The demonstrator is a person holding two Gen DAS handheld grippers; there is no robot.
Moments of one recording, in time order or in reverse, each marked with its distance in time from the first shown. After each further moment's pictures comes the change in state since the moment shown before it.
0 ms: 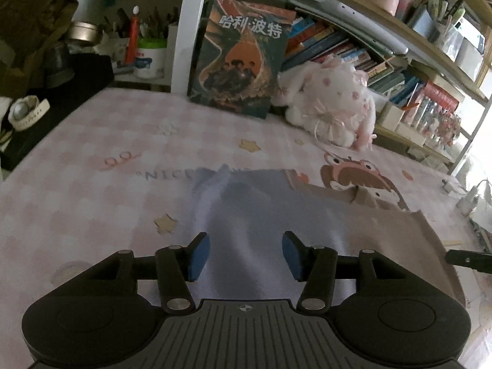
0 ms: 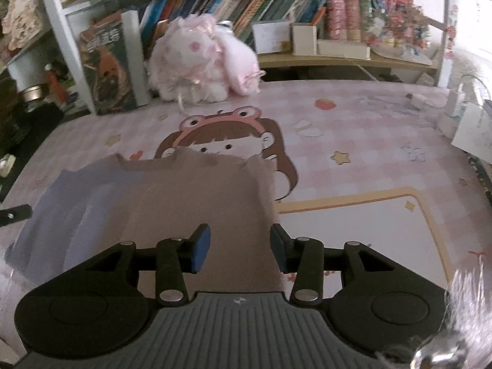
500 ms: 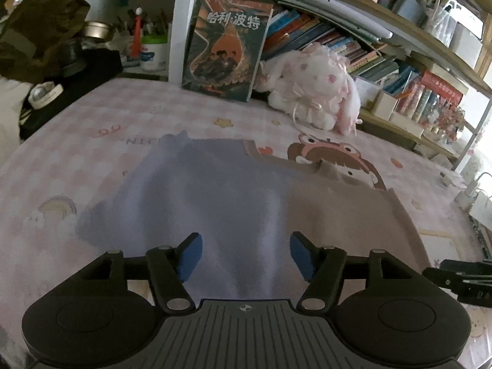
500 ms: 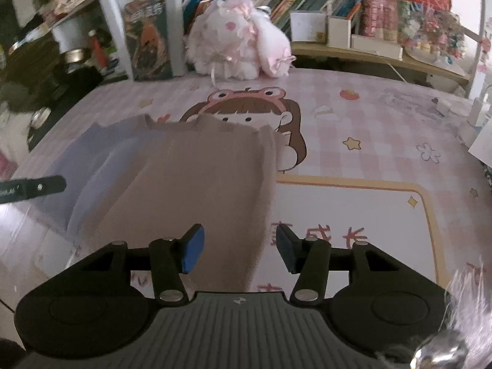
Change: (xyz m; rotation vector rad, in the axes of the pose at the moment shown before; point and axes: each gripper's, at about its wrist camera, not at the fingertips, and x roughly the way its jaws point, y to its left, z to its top) left arm -0.030 -0.095 -0.048 -0.054 -0.003 0.108; right arm -0.021 -0.034 -0.027 -0.171 0.059 0.129
